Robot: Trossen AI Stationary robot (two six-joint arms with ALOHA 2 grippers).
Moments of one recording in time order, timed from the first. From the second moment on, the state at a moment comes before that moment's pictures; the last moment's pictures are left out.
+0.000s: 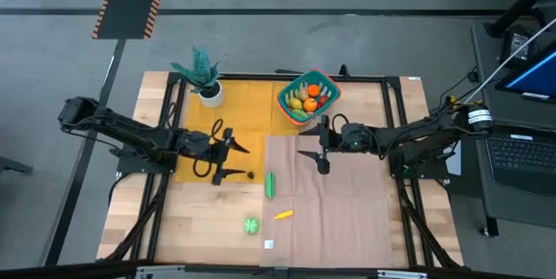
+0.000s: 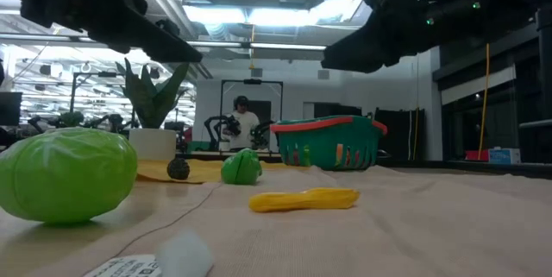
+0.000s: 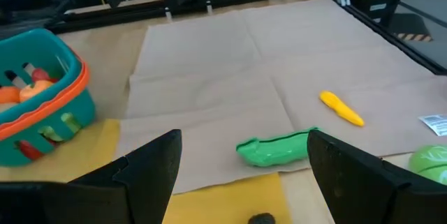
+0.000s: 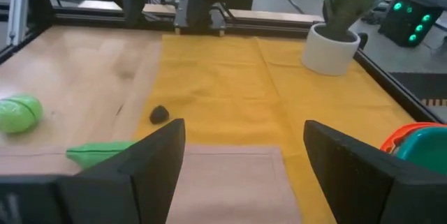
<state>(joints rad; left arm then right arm) -0.15 1.01 0.36 0.28 -0.08 0.08 0.03 1.35 0.50 0.59 0.12 -0.06</state>
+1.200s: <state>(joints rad) -0.17 1.38 0.36 0.39 -0.02 -0.10 0.03 1.36 0.50 0.60 0.12 0.05</state>
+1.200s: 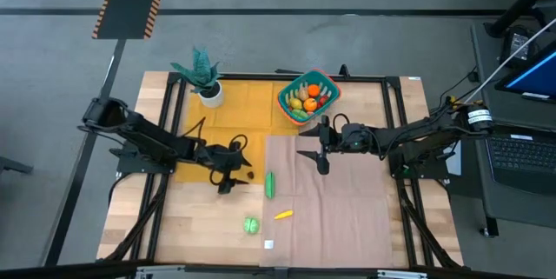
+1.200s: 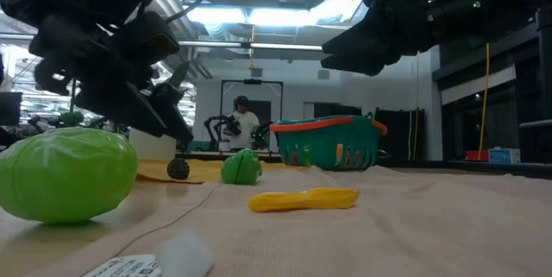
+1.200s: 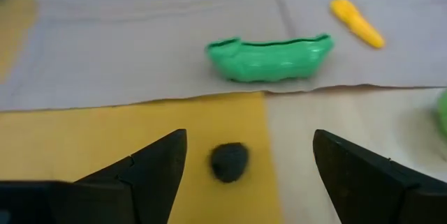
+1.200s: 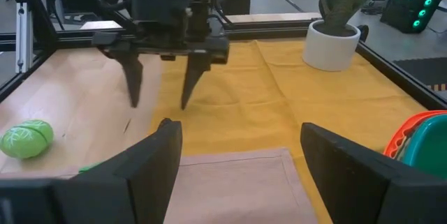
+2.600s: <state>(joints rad) -0.17 1.50 0.36 0.48 -0.01 -0.04 0.03 1.36 0.50 0.60 0.12 0.07</state>
